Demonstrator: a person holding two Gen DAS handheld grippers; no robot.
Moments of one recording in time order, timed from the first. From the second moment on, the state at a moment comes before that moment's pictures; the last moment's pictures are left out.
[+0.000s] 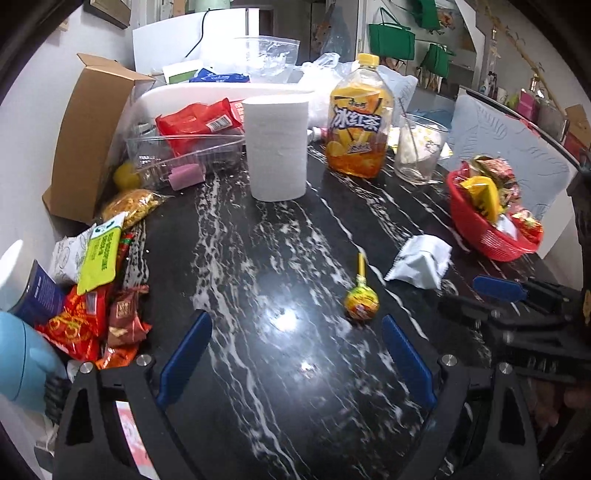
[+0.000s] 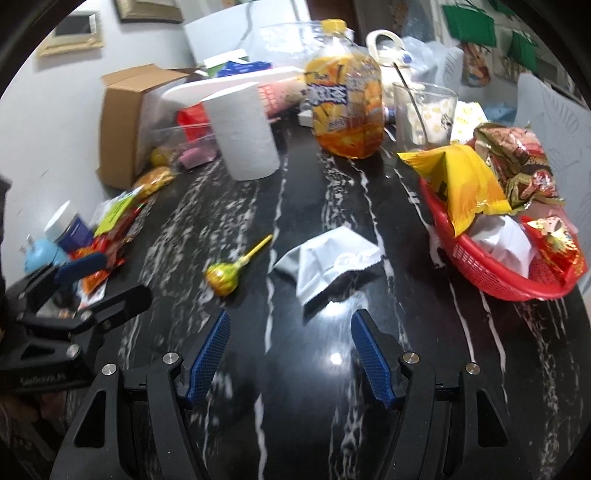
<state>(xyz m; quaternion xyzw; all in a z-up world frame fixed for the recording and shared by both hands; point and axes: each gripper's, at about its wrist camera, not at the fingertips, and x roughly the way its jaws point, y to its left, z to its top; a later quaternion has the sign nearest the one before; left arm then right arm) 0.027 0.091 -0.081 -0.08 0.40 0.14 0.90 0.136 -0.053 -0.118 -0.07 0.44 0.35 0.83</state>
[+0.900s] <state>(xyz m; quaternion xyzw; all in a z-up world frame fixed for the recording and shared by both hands) 0.042 0.089 -0.096 -0.10 0.40 0.08 0.91 0.177 -0.040 -0.144 -0.02 0.47 0.30 0.83</state>
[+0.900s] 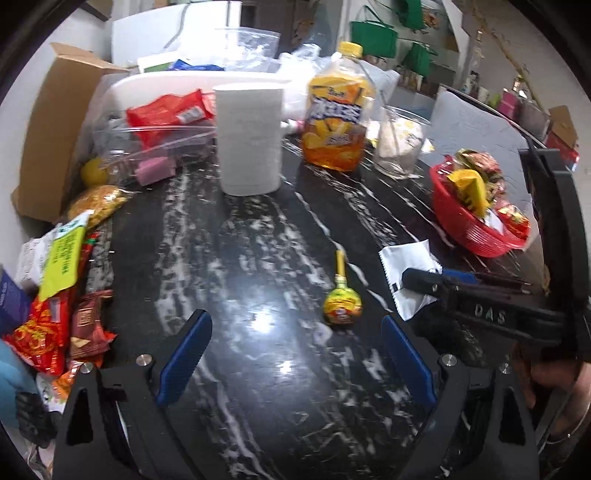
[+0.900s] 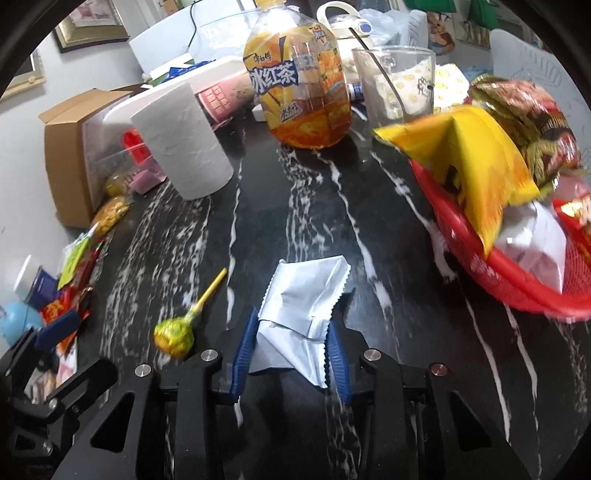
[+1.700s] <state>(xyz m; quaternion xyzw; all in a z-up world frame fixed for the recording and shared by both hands) 0.077 0.066 -0.120 -0.09 0.46 0.02 0.88 0.150 -0.067 -0.139 -0.04 0.49 0.33 0.81</state>
